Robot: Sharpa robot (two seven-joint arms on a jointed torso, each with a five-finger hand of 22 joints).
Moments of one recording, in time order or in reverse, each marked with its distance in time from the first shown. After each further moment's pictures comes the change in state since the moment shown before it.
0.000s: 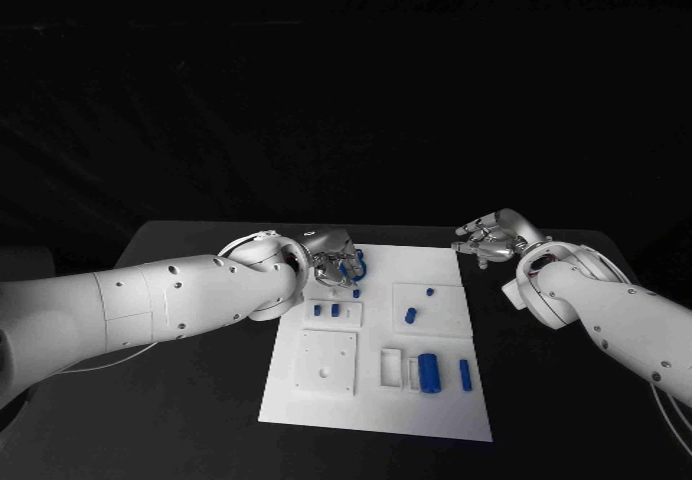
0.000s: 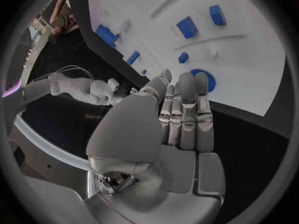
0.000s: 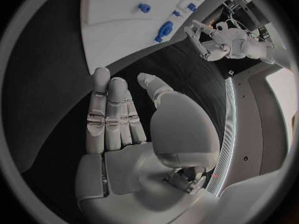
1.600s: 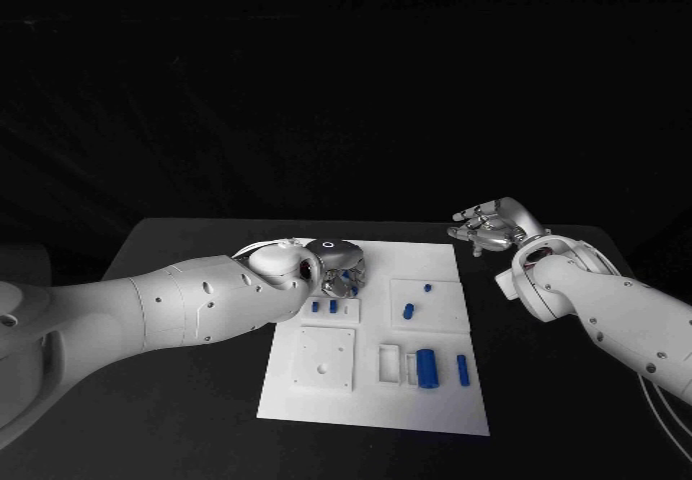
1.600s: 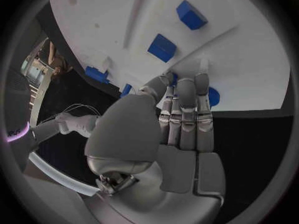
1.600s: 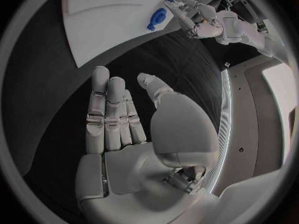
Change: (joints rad) left arm -0.049 0.102 -0.002 -0.142 -0.303 0.069 0.057; left_hand -0.022 -0.020 0.099 -0.030 0.071 -0.021 0.004 0.000 0.000 0.032 -0.017 -0.003 -0.001 0.032 -0.015 0.158 0.040 0.024 0.001 -0.020 0.202 -0.001; right arm 0.000 0.003 0.000 0.010 0.062 -0.078 0.055; right_hand -0.008 0.008 -0.006 -0.011 0.010 0.000 0.000 0.000 0.000 0.018 0.025 -0.128 -0.282 -0.020 0.013 0.037 -0.059 0.006 0.009 0.005 -0.032 0.000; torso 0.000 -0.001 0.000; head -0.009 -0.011
